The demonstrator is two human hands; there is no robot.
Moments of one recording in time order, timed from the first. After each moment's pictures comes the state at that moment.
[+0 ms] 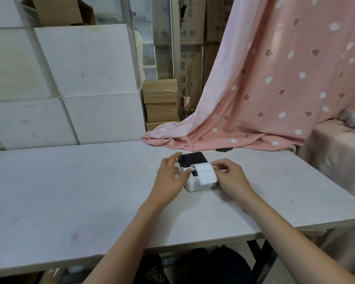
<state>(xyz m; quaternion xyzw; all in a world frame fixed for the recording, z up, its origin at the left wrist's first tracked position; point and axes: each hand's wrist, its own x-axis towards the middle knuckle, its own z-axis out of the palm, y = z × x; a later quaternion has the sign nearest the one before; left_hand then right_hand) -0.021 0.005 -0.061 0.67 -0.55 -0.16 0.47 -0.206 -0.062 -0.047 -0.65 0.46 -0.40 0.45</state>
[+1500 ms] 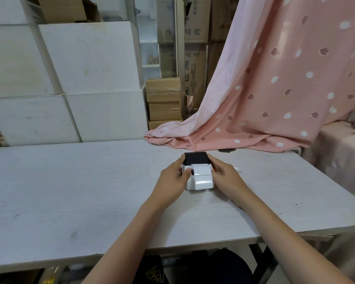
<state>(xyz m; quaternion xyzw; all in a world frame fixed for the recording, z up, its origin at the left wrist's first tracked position) -0.028 0.008 -0.055 0.68 -0.55 -0.19 0.44 -0.199 -0.064 -0.045 -0.74 0.34 -0.34 0.47</state>
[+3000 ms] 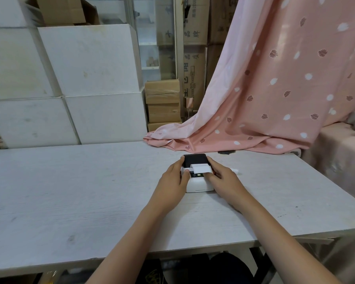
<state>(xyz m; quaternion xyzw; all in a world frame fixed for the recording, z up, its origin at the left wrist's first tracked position) -0.026 0.000 -0.069 0.70 -0.57 -0.13 0.40 -0.195 -0.076 -0.061 -0.76 0.37 -0.33 0.42</state>
